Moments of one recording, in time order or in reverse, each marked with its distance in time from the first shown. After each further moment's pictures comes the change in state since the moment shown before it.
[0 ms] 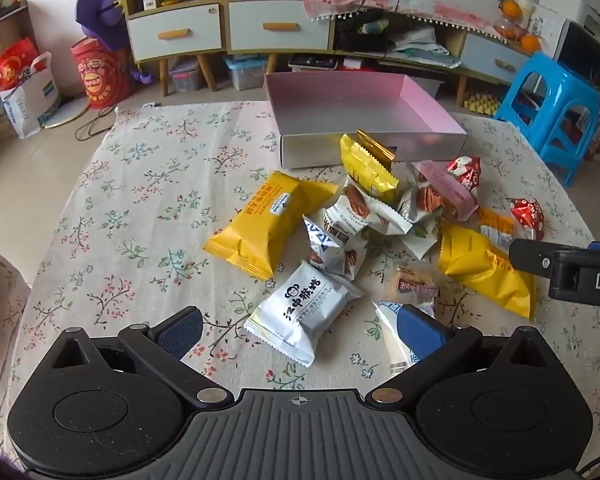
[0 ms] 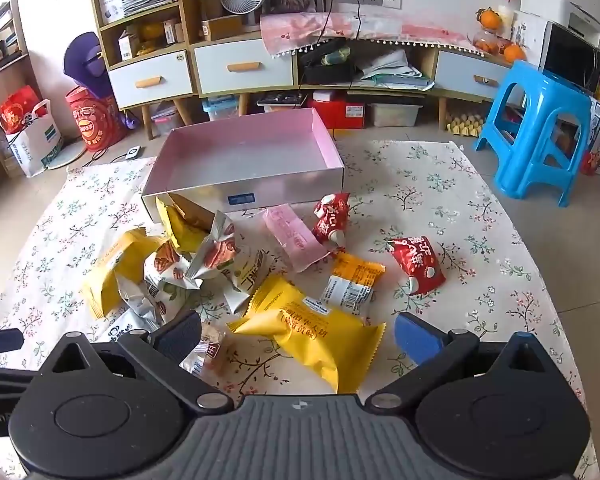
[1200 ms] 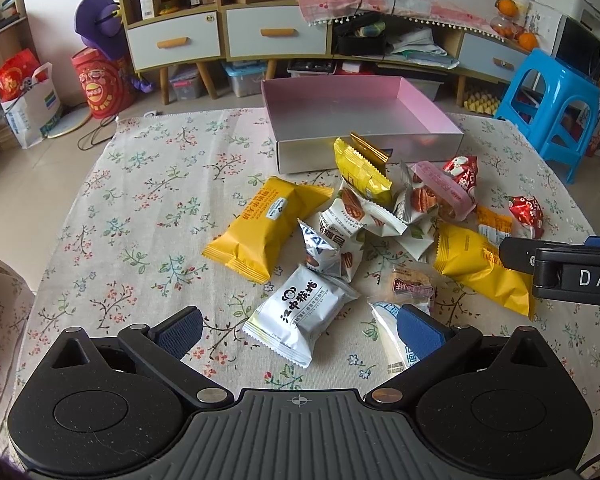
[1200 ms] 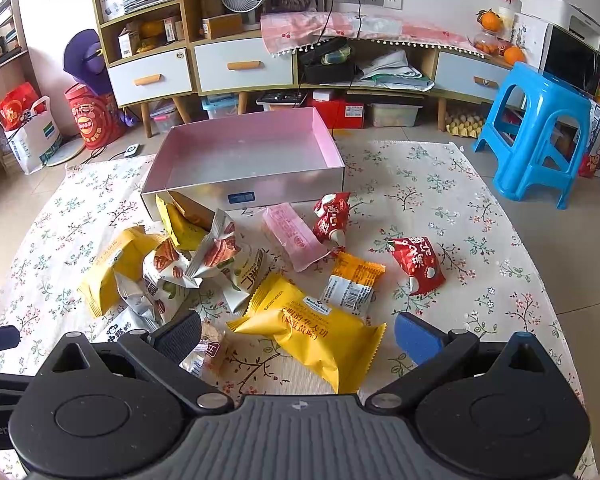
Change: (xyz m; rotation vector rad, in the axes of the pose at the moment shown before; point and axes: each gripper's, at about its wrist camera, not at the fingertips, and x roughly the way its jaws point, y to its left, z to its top) left arm -0.004 -0.008 -0.002 0.025 -0.019 0.017; right arm 0.000 0.004 -0.002 -0.024 -0.010 -0.022
